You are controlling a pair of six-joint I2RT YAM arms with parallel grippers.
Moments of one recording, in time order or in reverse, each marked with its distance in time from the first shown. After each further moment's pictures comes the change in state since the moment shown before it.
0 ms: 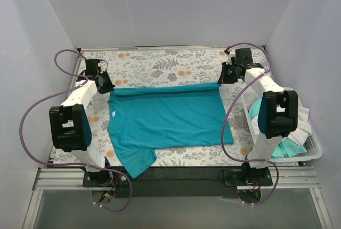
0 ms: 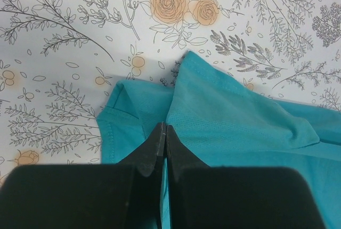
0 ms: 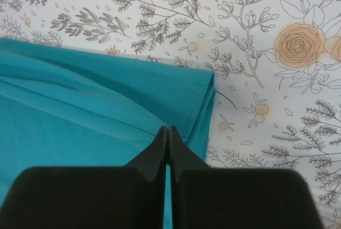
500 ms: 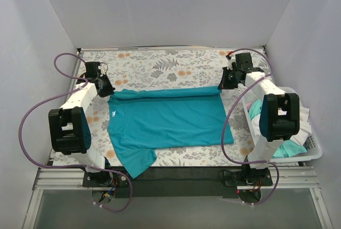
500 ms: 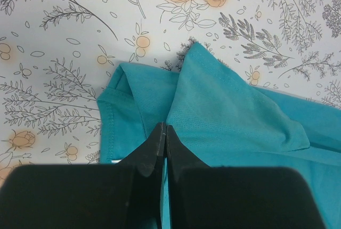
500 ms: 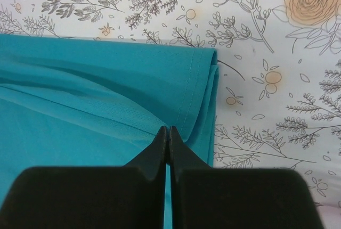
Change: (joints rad) left arm 0.000 -0.040 -0.049 -0.023 -0.006 -0.036; right arm 0.000 -0.055 -0.081 -0.003 0.014 0.065
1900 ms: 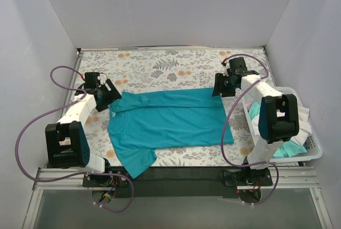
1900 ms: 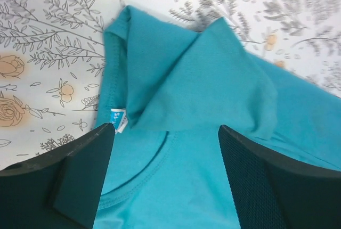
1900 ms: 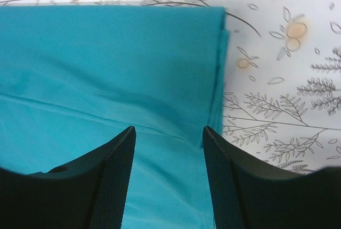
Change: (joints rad) left arm 0.001 -0.145 -0.190 -0.025 0.009 -0.151; right arm 0.050 -0.018 -0.083 -0.061 0.076 0.042
